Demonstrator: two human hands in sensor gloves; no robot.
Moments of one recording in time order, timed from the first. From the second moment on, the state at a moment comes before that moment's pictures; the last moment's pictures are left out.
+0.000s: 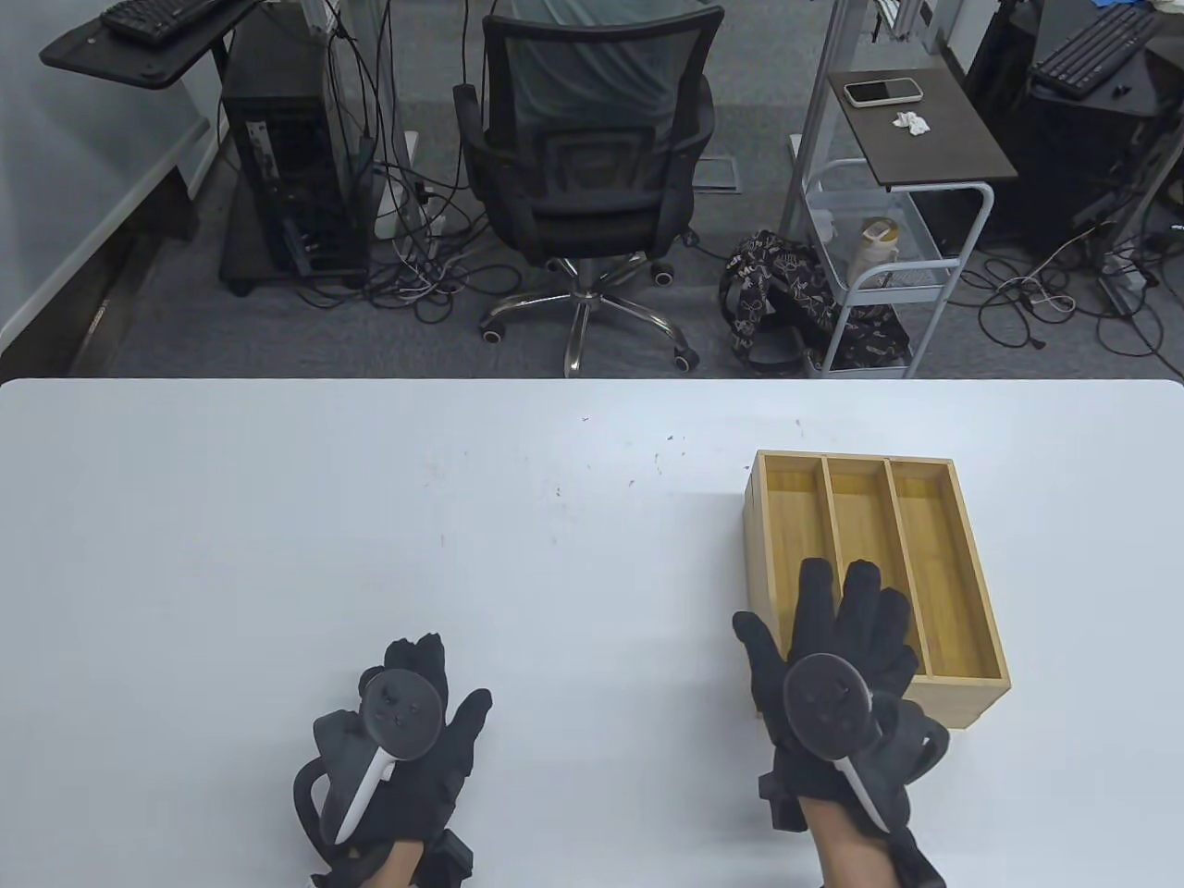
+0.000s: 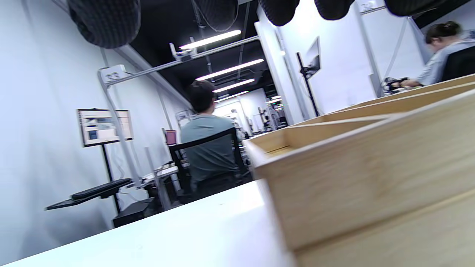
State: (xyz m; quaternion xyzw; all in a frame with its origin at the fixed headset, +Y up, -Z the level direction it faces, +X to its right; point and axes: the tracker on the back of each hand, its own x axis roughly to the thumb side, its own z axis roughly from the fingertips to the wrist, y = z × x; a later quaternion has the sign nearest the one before) left_hand -0.204 -0.705 -0.218 -0.11 0.13 0.19 0.97; right_hand 0.147 -0.649 -0.228 -0.07 -0.18 0.97 0.15
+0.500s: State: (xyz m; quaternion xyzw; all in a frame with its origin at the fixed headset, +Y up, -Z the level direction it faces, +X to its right) left_hand -0.196 -0.701 -0.212 -0.08 0.12 0.18 0.97; right_hand 0.104 -0.706 -0.207 0.01 -0.18 0.98 0.08
